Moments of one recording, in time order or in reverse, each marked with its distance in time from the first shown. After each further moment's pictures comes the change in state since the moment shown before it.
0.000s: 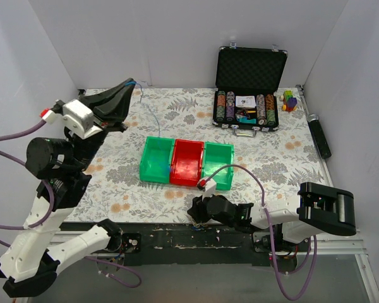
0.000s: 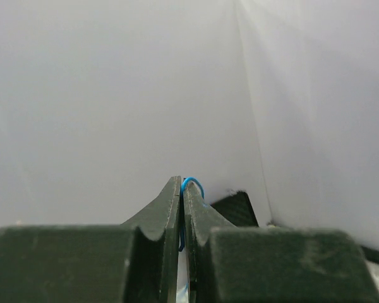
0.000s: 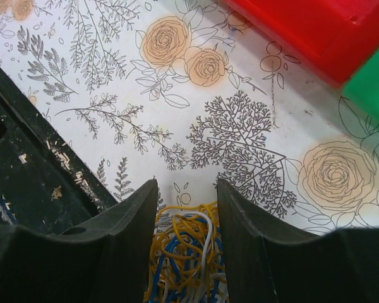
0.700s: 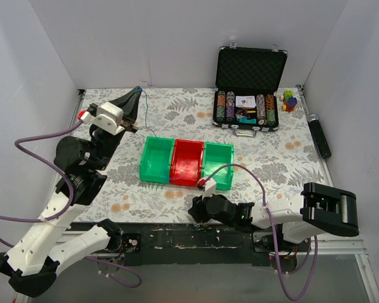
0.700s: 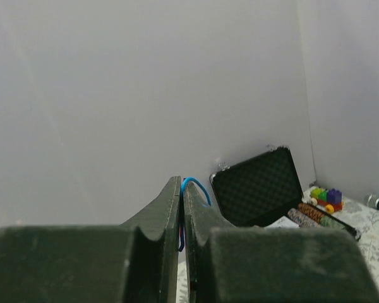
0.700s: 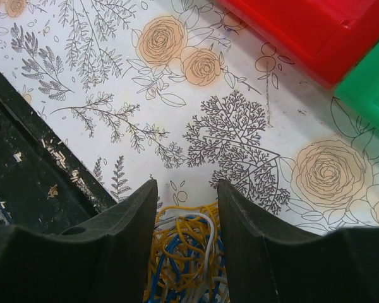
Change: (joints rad) left arm 0.000 -0.014 -0.164 0.112 -0.161 0.126; right arm 0.001 -0.007 0.012 -0.045 0.014 -0.001
